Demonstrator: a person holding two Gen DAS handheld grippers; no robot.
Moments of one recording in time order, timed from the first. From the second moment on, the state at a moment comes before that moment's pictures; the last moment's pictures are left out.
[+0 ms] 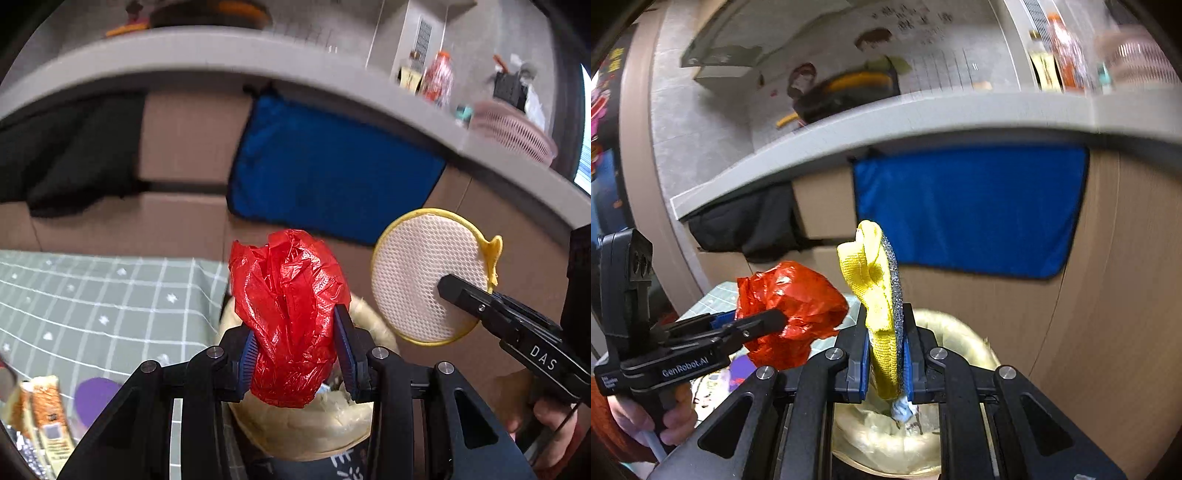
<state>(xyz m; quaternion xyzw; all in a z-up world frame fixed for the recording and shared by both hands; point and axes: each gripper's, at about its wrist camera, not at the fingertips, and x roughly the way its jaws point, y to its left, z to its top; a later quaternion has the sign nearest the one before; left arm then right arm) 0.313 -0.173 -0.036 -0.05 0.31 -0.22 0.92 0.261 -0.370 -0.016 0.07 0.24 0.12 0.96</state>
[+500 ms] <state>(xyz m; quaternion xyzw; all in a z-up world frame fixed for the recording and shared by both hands) 0.367 -0.181 -0.079 -0.10 0.38 -0.26 0.88 0.318 -0.393 -0.077 0.12 0.31 0.10 0.94</state>
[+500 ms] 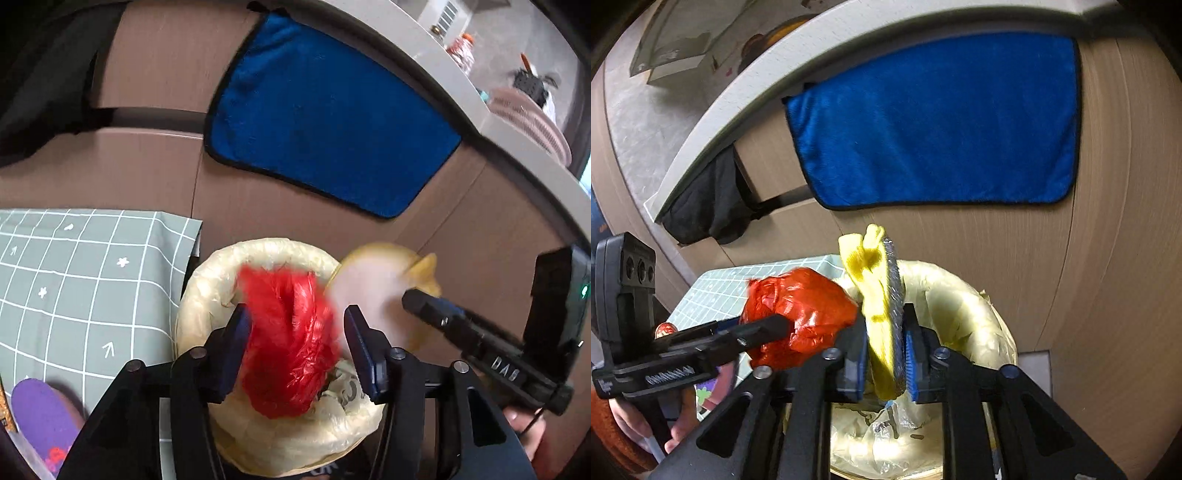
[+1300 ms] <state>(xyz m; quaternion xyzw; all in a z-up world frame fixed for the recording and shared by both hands) 0.228 -0.017 0.049 -0.16 0.25 -0.16 0.94 0.227 -0.309 0.014 0.04 0.22 0.15 0.96</state>
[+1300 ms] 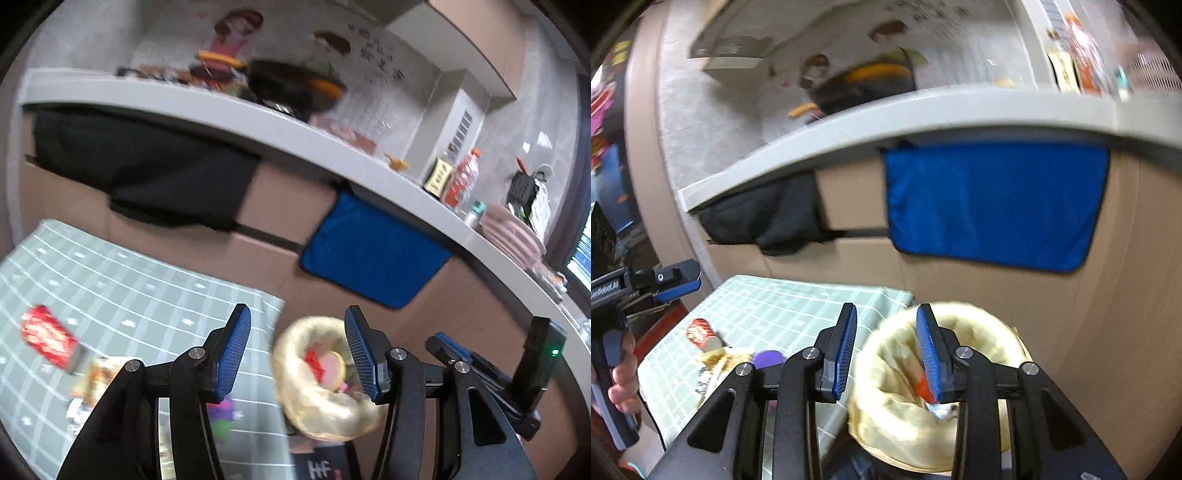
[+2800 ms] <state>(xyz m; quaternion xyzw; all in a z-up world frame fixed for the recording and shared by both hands) 0.174 0.149 -0.116 -0.22 0.34 0.00 0.91 0.252 -0.054 -0.139 -0.23 0.38 0.36 0.82</state>
